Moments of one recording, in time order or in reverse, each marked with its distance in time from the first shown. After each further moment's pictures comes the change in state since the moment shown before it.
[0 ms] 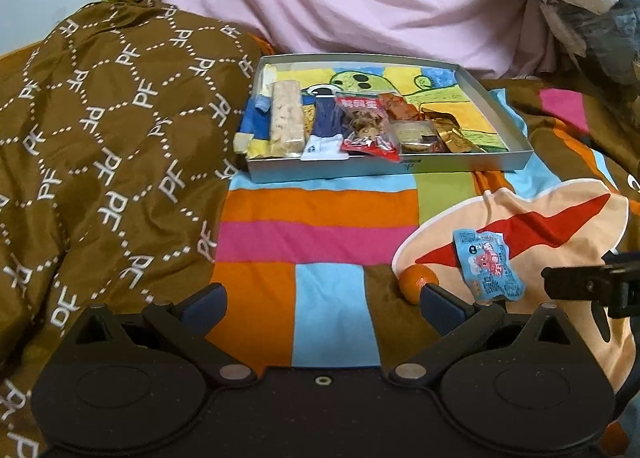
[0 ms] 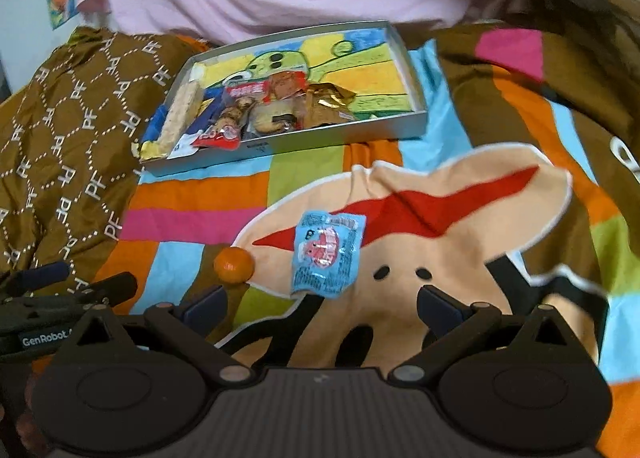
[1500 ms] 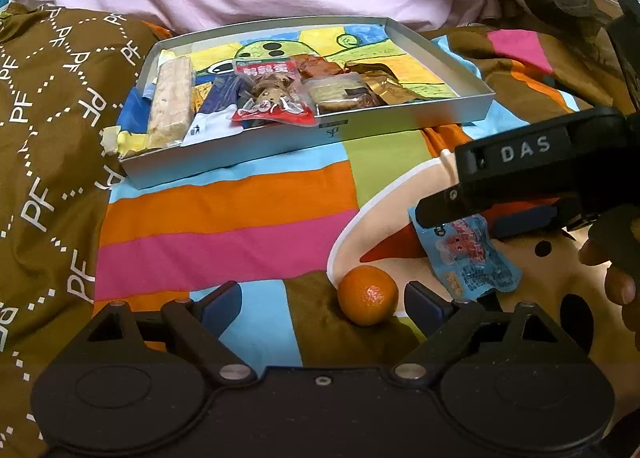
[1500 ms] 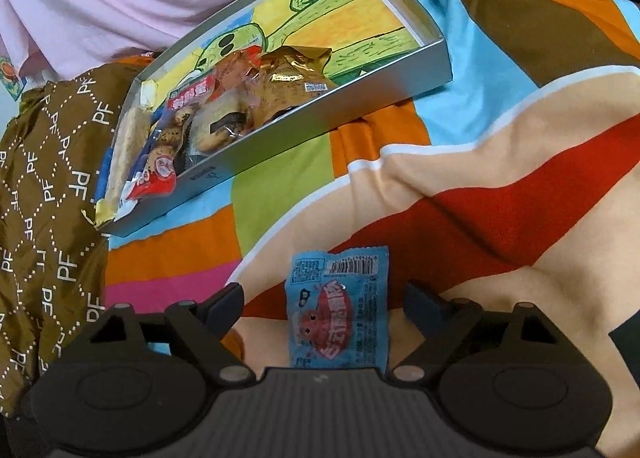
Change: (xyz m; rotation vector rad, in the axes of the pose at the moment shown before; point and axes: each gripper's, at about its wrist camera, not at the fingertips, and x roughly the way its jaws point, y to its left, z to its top) left arm 0.080 -0.037 -0.003 0.157 0.026 -0.154; right arm 0.112 -0.042 0.031 0.276 0.083 0.145
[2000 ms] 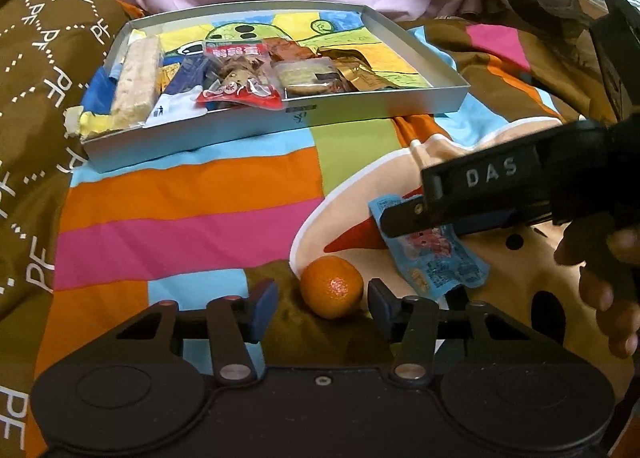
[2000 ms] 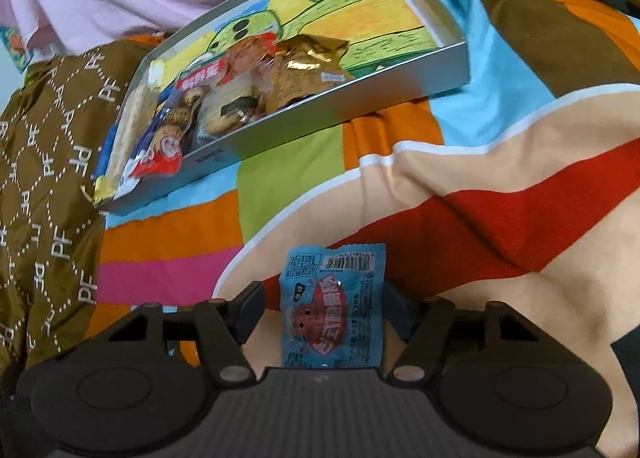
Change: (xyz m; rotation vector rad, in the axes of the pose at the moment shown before) left arm 0.008 -0.001 0.000 -0.028 0.040 -0.110; right arm 0.004 0.009 -0.003 -0.089 0.023 -0.009
